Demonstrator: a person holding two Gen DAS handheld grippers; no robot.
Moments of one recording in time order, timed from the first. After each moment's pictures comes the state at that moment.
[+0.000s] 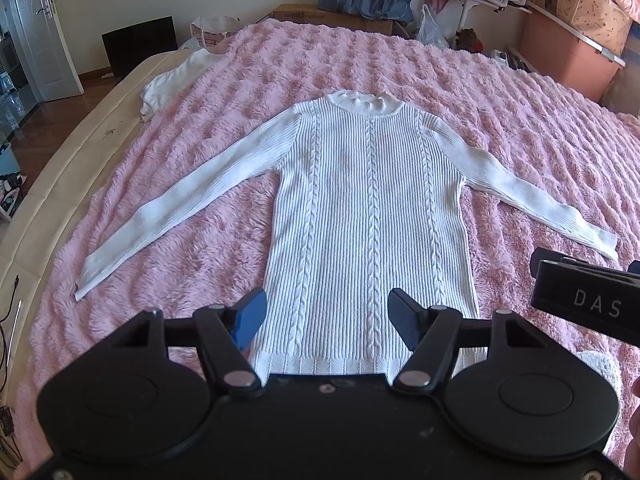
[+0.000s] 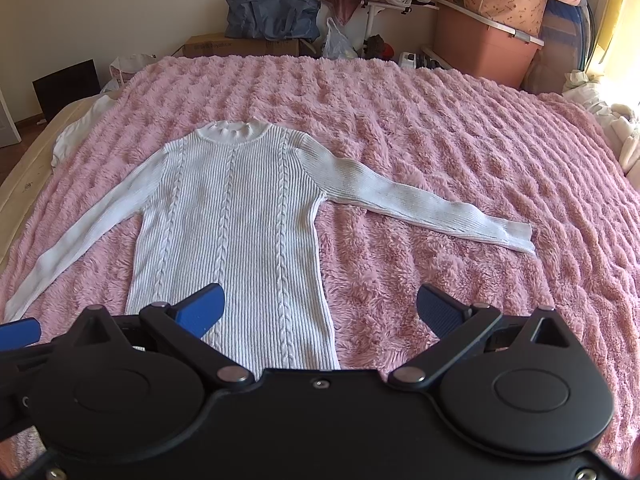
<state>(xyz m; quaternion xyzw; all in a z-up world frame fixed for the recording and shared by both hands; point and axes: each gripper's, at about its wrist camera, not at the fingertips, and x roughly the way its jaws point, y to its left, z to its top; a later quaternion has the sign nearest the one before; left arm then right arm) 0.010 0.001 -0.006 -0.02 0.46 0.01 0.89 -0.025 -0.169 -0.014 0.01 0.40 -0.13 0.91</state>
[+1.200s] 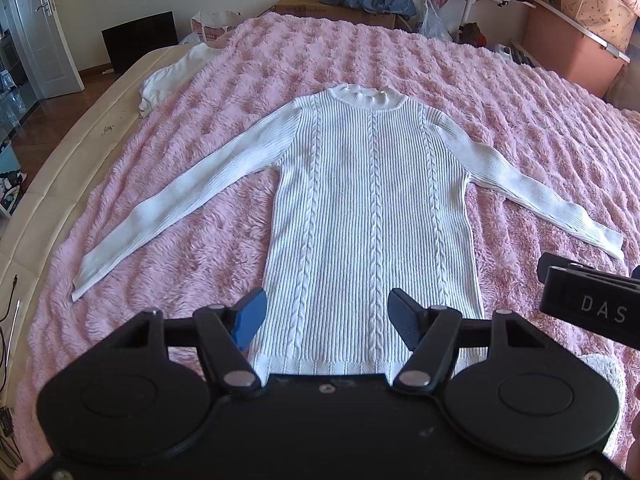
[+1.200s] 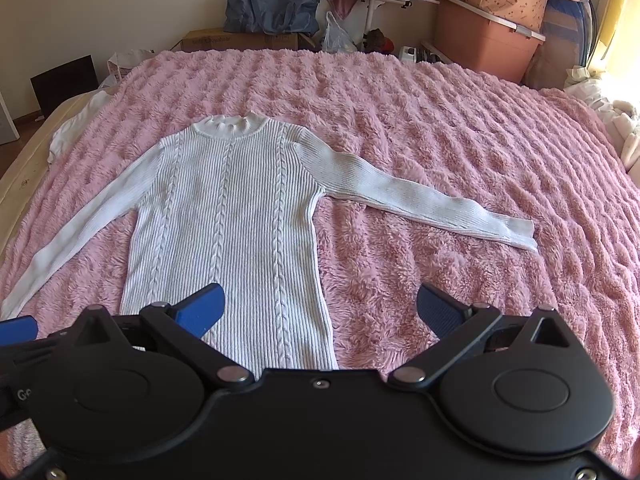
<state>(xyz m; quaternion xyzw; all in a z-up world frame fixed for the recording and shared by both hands) 0.020 0.001 -0.013 -0.01 0.47 0.01 0.88 -0.014 -0.175 -0.020 0.01 0.41 -0.13 0.90</state>
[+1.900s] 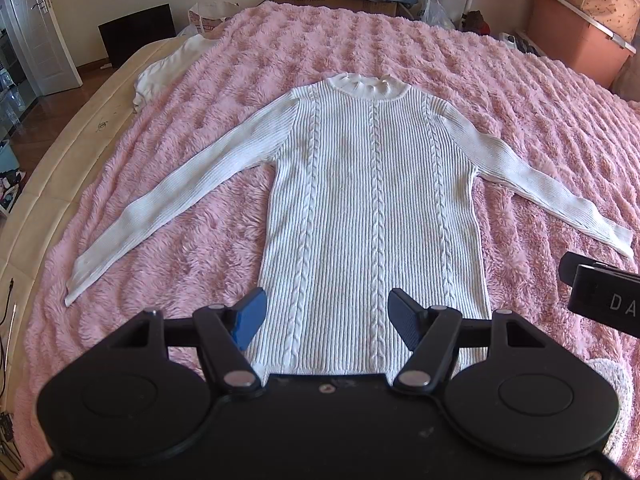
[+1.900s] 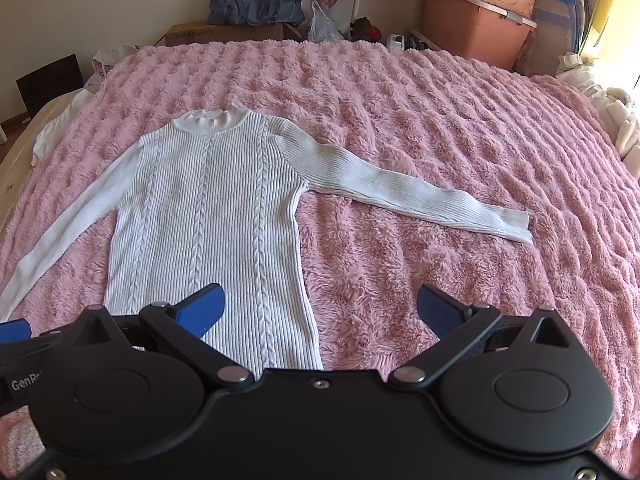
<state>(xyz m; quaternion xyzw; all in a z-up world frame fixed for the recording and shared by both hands) 0.048 -0.004 -0.027 -0.01 0.49 0.01 0.87 0.000 -0.193 -0.024 0.02 0.42 -0.15 0.89</state>
